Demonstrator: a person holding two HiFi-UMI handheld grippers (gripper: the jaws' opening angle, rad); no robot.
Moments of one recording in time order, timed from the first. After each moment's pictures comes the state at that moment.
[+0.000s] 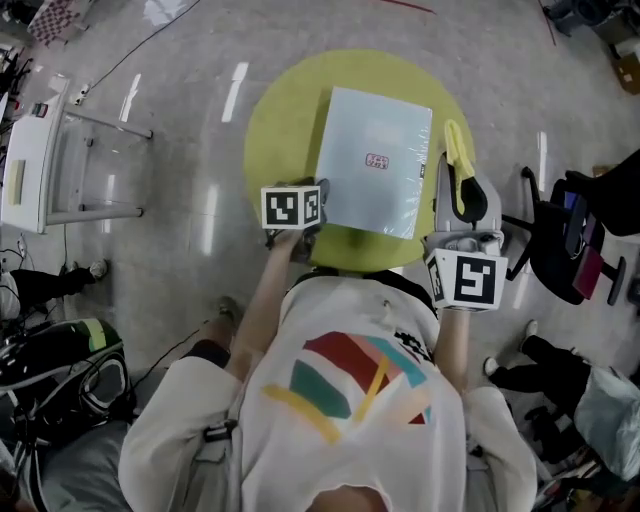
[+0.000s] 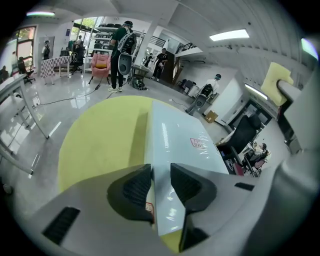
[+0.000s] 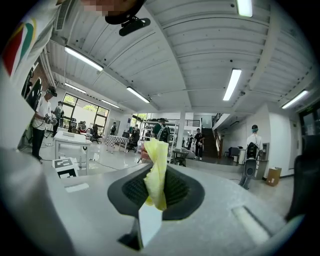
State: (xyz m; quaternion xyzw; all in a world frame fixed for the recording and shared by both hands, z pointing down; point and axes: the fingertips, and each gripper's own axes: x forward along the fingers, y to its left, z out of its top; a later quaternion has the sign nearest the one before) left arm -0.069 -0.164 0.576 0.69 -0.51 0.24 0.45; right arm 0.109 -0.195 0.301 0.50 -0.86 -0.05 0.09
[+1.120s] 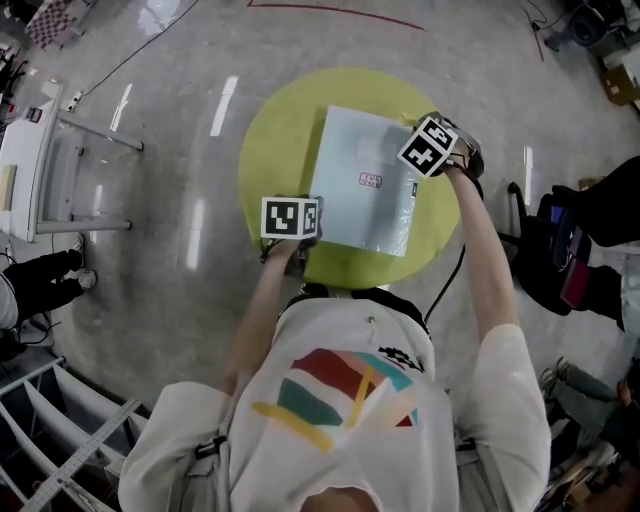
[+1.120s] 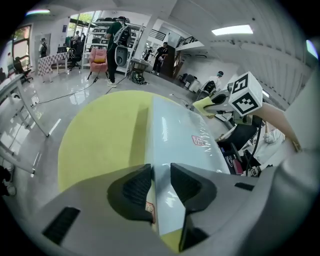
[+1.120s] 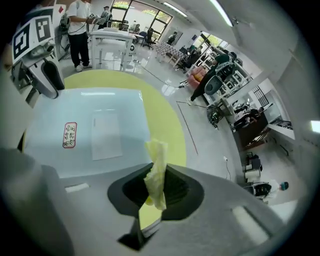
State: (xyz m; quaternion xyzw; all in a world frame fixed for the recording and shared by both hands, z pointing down) left arm -0.061 -0.152 0.577 0.68 -0.50 0.26 0.47; right arm 0.120 -0.350 0.524 0.26 -0.74 -0.09 0.62
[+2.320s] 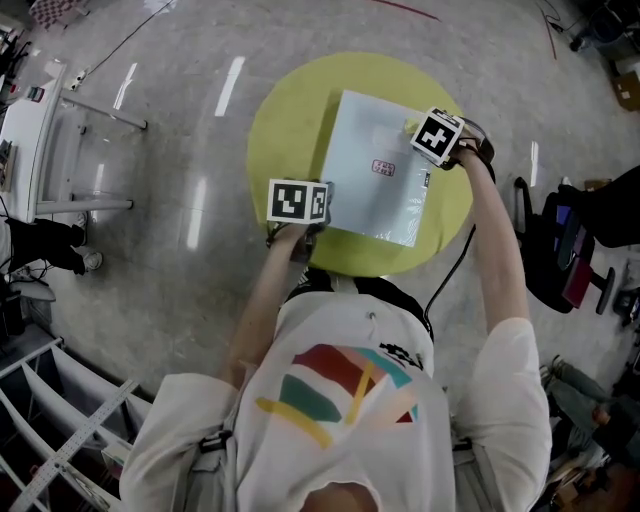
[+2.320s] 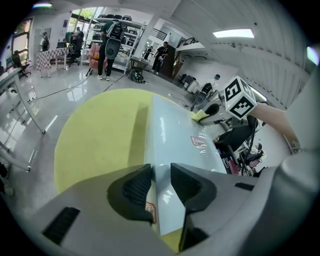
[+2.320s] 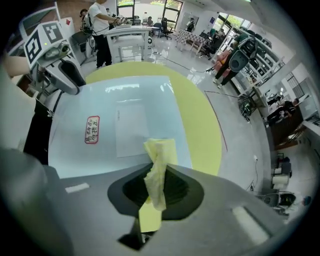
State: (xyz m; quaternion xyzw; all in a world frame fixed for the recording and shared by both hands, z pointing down) left arm -0.061 -0.152 0.575 0.69 -0.48 0.25 0.48; right arm 0.113 -0.314 0.563 0.11 -0.73 -0.01 0.67
